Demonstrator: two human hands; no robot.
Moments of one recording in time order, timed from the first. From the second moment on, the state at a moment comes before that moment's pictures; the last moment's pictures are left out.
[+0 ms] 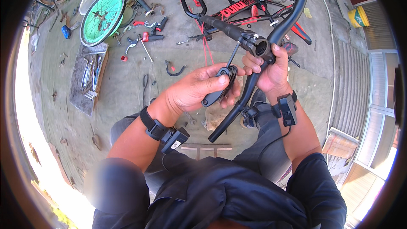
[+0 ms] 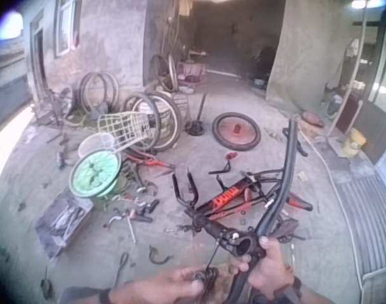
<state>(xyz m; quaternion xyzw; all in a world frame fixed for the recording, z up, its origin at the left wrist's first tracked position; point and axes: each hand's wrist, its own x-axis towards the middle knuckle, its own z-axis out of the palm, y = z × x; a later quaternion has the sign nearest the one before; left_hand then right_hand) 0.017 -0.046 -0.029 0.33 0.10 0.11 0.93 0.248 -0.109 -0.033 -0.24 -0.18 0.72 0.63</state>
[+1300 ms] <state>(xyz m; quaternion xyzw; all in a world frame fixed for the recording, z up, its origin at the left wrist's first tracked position) 0.019 -0.050 -0.034 0.31 0.22 0.17 0.91 0.248 -0.112 -0.020 -0.30 -0.18 0.68 0.64</state>
